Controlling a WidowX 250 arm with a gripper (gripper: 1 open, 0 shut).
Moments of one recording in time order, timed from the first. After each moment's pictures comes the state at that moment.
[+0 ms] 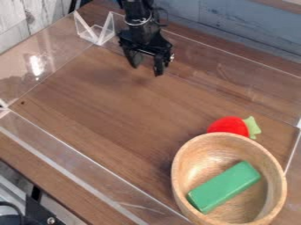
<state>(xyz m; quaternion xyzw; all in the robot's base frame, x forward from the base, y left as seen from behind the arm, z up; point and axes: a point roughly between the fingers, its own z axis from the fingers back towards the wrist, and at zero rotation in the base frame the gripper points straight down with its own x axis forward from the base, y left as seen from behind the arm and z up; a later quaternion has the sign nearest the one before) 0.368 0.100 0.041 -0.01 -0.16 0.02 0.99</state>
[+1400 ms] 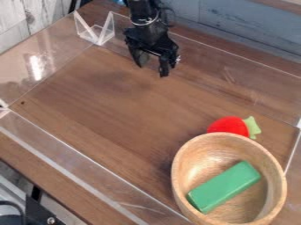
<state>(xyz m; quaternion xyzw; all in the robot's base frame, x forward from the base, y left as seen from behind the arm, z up) 0.366 0.069 0.050 -0.01 -0.16 -0.02 0.99</state>
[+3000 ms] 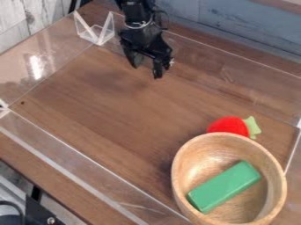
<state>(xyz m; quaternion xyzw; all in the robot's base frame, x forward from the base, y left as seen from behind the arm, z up) 0.360 0.094 0.051 0.01 -0.18 -0.02 0.98</state>
